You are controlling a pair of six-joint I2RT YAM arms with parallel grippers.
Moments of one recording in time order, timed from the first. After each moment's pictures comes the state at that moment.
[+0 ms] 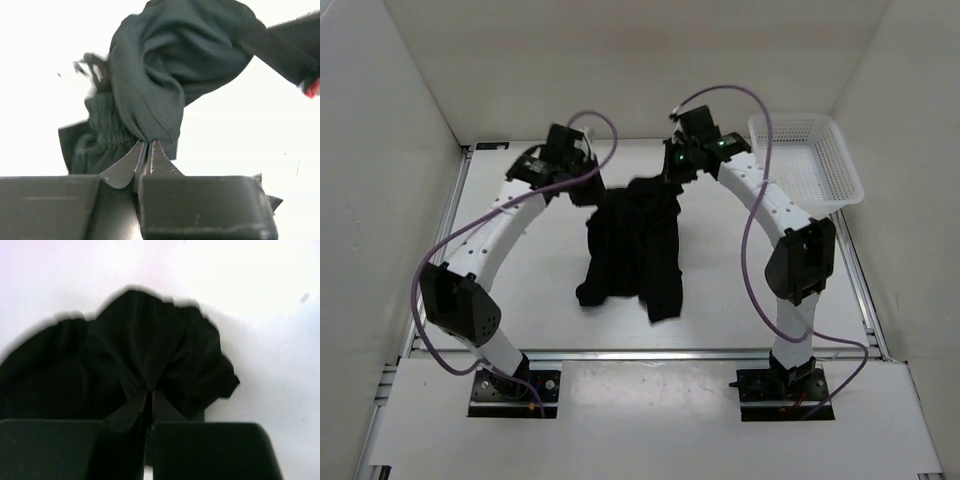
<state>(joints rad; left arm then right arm) -0.43 1.61 1.59 -0.84 0.19 -0.53 0.51 1.99 1.94 -0.80 -0.18 0.36</state>
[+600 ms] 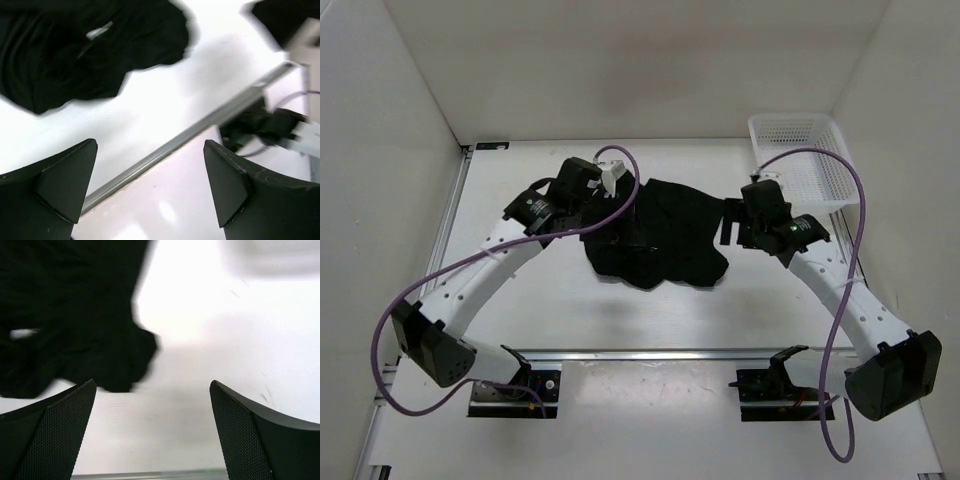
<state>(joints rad) -0.65 1.36 1.49 -0.84 0.24 -0.47 0.48 1.19 1.15 -0.75 0.28 0.36</state>
